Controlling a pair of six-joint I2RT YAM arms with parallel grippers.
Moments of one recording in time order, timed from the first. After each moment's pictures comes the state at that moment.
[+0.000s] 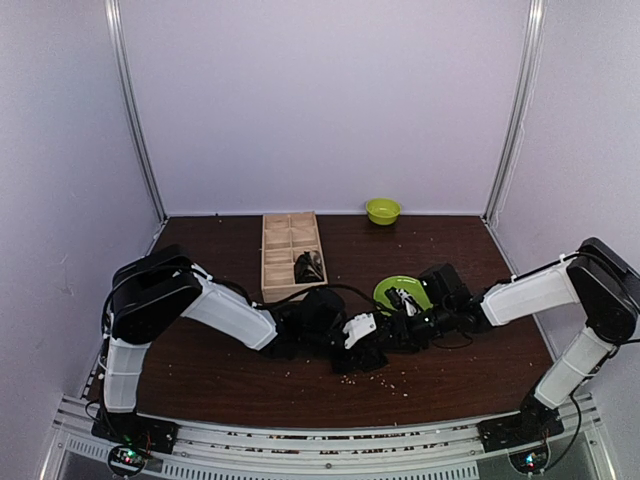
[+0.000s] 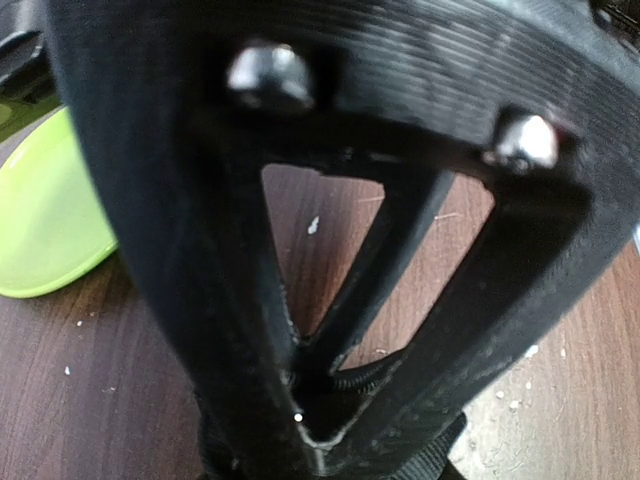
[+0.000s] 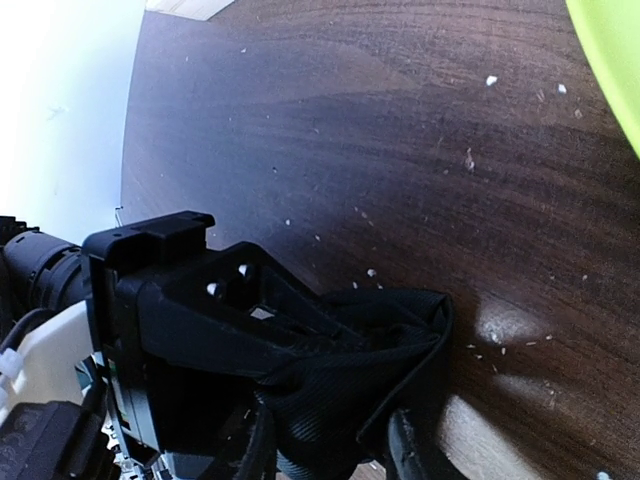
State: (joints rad) left arm -1.09 2.15 1.15 0.39 0.30 0.20; right arm 0.65 1.59 0.63 0.12 -0.62 0.71
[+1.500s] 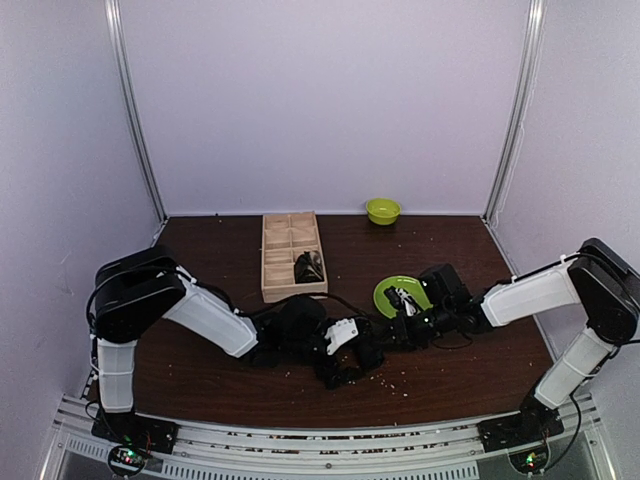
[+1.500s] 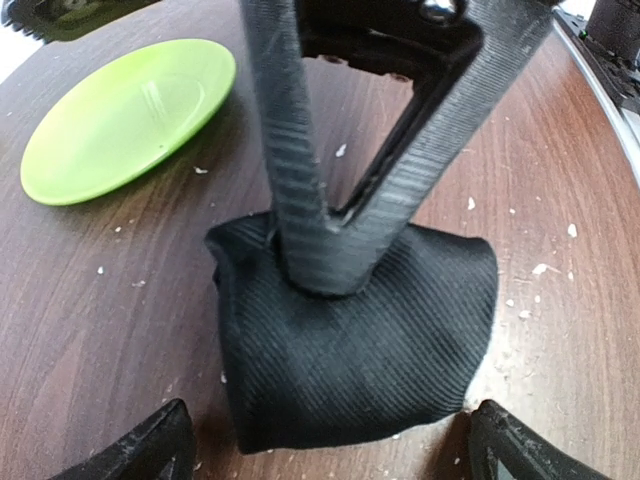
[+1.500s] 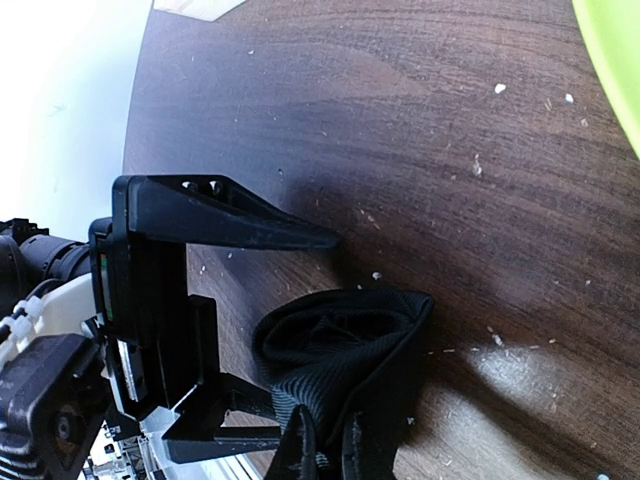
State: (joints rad) left arm -1.08 2.06 0.97 0.48 0.21 0.19; right arm 0.66 1.59 0.63 0.13 -0.59 0.70
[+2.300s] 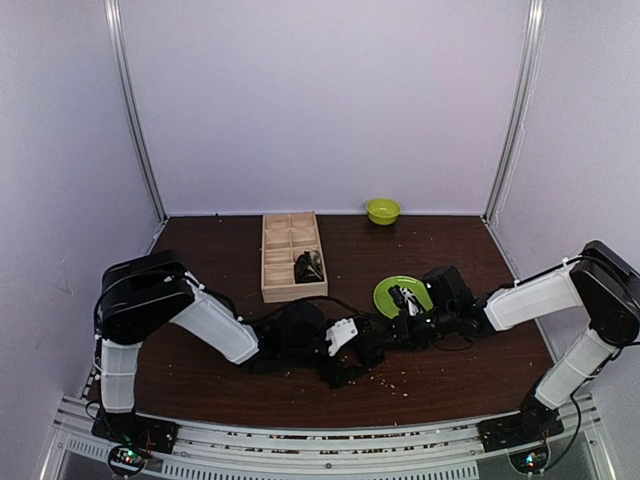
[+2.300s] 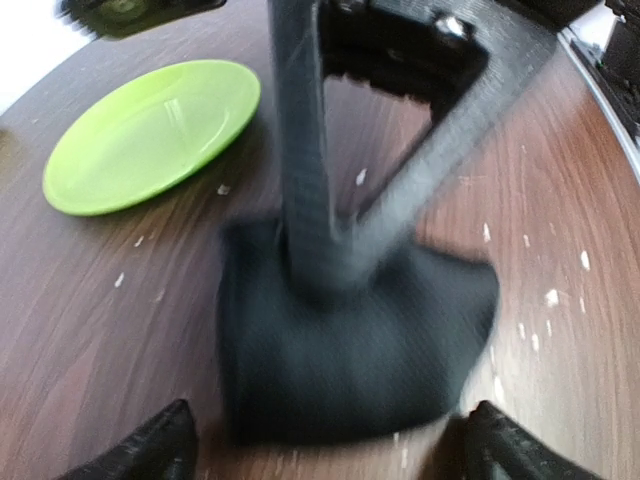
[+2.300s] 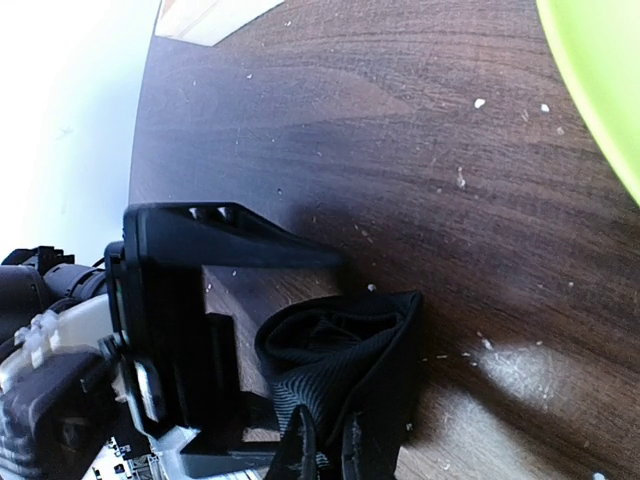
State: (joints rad) left arm -1.10 2.10 0.96 0.63 0.18 0.14; right arm 0.65 1.57 0.59 0.21 -0.58 0.76
